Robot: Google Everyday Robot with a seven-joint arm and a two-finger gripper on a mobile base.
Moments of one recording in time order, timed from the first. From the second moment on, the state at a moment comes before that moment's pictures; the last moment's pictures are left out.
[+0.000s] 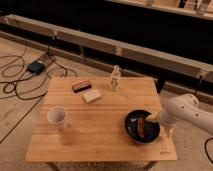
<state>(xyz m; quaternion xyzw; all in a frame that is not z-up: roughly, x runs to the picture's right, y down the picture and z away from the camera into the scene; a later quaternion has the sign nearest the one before) 0.295 0.227 0.798 -0.25 -0.16 -0.37 0.88</state>
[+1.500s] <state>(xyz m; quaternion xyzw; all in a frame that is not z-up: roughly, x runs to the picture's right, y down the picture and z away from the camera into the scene) 0.229 0.194 0.843 -0.21 -0.23 -0.39 0.86</state>
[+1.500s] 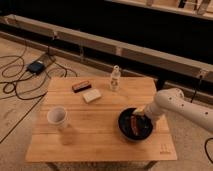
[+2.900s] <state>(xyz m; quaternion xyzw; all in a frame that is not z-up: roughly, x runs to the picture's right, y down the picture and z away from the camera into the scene) 0.101 0.178 0.847 -0.18 -0.34 -0.46 0.80</state>
